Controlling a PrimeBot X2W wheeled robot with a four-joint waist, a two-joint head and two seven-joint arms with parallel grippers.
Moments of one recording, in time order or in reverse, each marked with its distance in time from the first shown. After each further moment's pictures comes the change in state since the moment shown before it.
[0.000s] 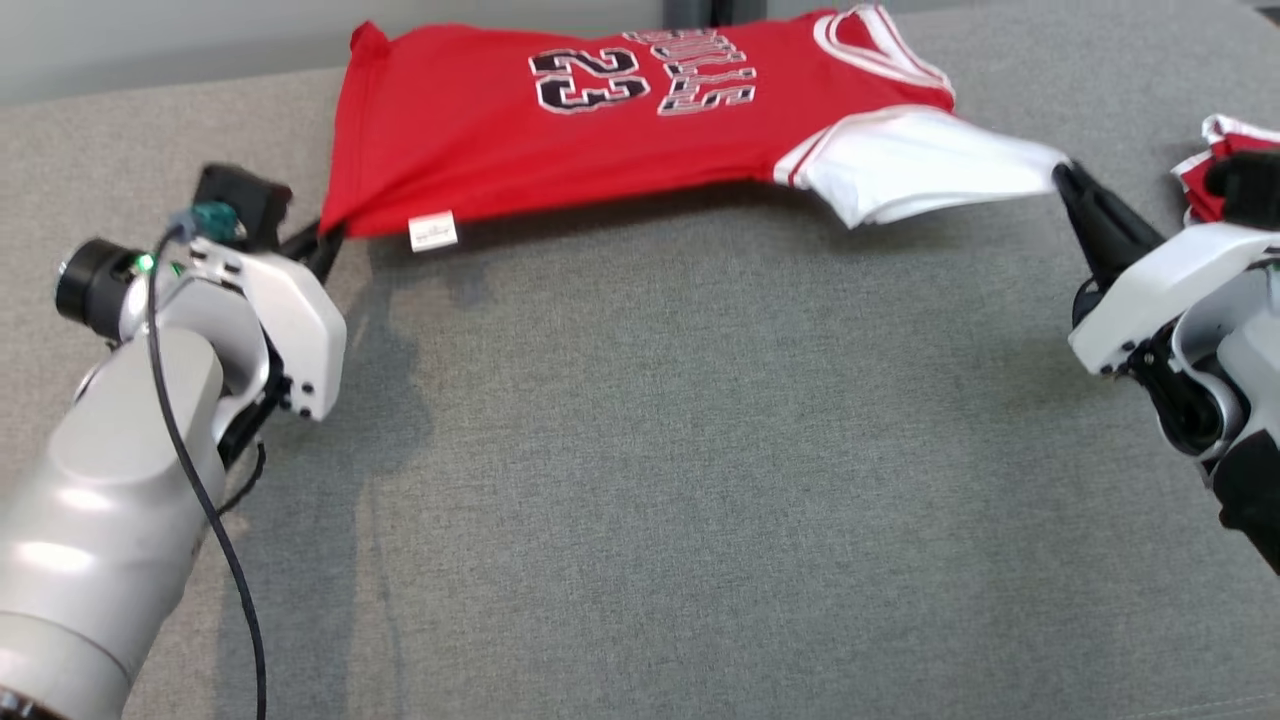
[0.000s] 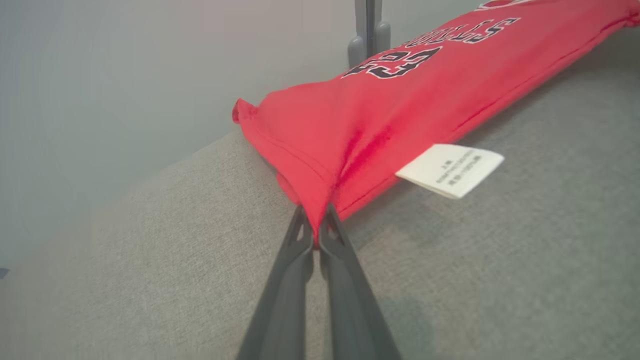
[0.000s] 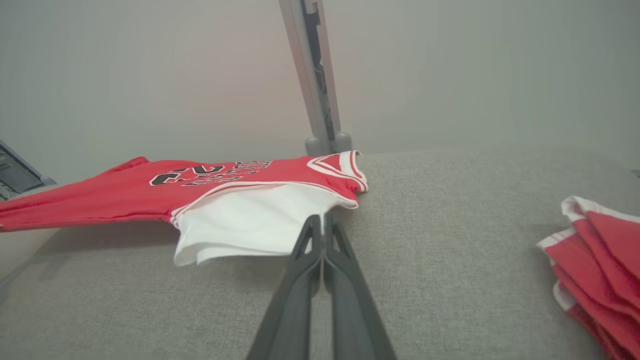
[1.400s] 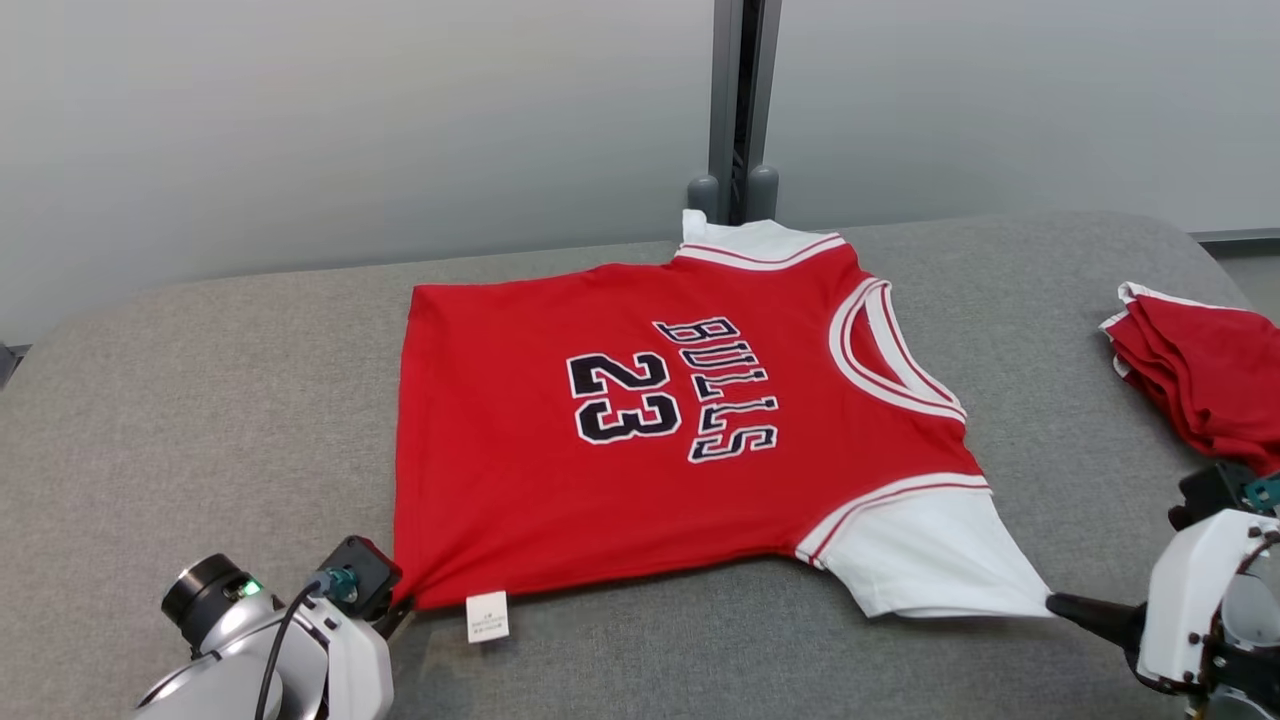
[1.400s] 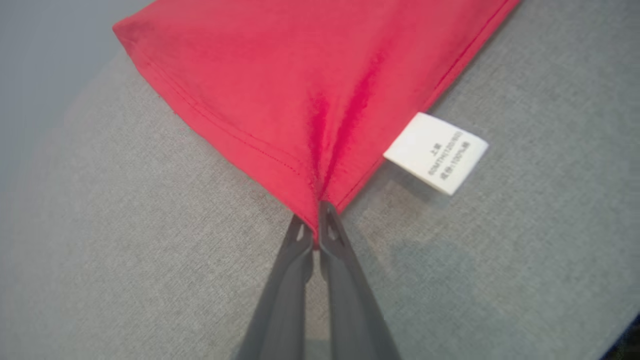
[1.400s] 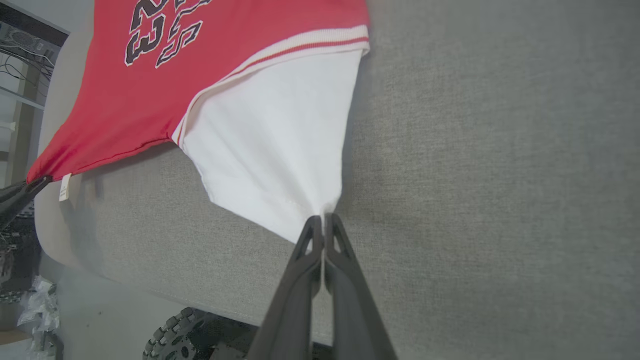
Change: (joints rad) left arm 0.414 0.169 -0.371 -0.297 -0.037 0.040 0.019; right arm 0.360 -0.296 0.275 -0.334 0.528 0.000 0.504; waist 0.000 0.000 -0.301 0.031
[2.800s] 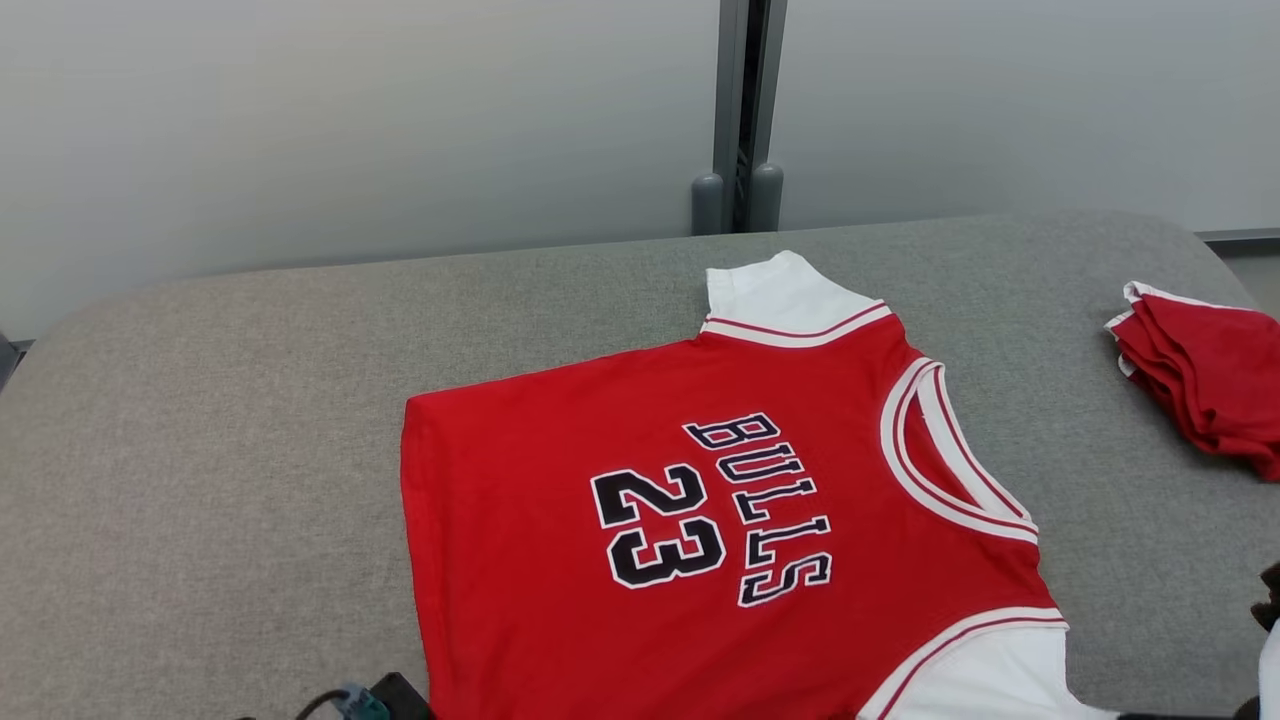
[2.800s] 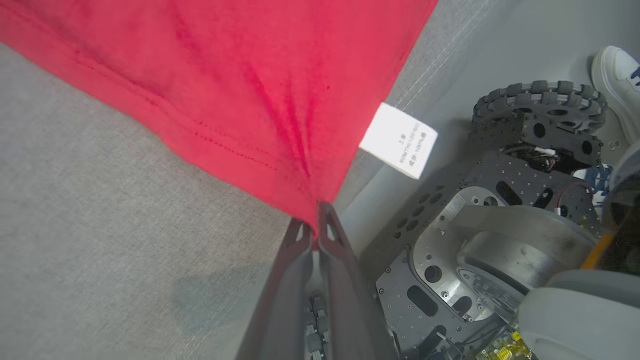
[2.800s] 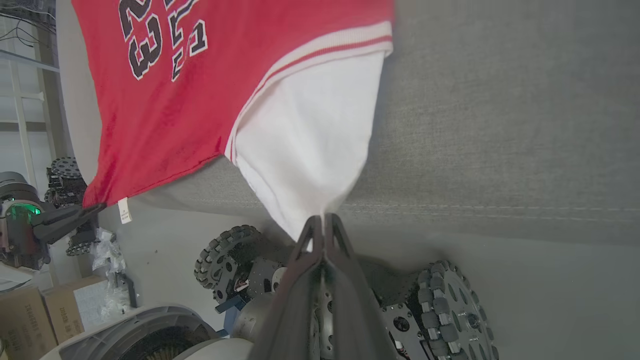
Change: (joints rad) left arm 0.225 0.327 -0.028 -0.803 -0.263 0.112 0.463; right arm 0.137 -0.309 0.045 -0.343 0.228 0.000 0.132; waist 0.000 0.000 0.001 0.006
